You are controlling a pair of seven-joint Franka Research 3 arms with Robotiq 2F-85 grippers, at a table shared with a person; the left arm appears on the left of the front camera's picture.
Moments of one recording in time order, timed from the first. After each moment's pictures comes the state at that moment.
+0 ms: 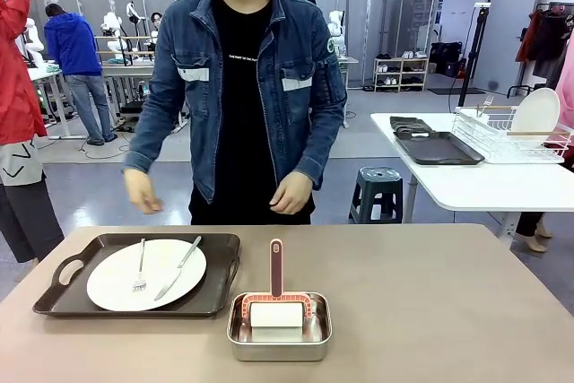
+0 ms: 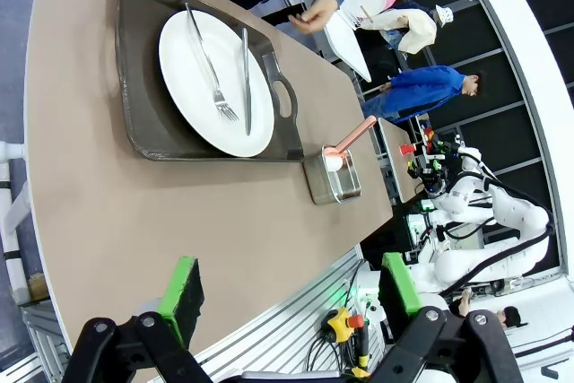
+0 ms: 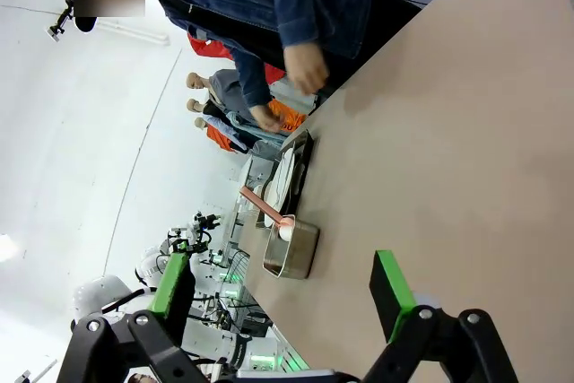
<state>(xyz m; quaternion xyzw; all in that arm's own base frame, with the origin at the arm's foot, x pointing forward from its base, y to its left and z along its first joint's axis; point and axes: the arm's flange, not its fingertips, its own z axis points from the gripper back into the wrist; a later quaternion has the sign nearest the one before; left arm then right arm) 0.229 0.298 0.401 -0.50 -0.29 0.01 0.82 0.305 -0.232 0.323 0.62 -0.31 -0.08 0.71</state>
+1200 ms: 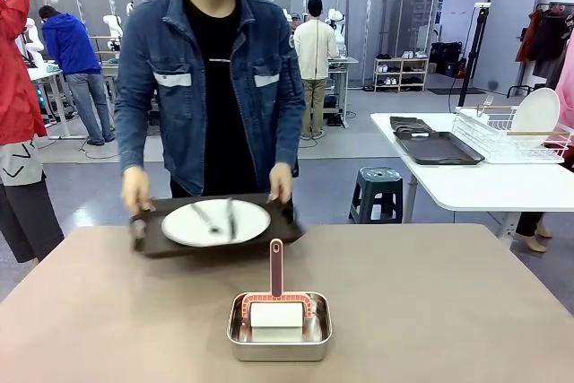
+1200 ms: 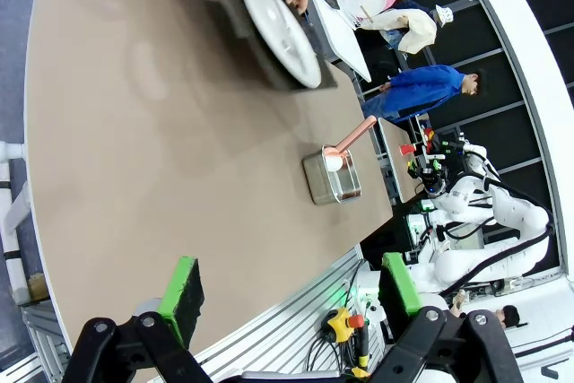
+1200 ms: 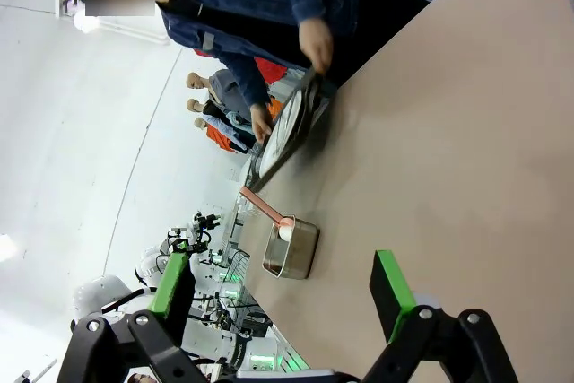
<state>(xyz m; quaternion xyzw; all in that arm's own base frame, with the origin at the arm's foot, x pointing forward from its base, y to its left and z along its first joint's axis) 0.229 0.298 0.401 -0.50 -0.29 0.01 0.82 0.306 -0.233 0.323 0.62 -0.31 -0.08 0.71</state>
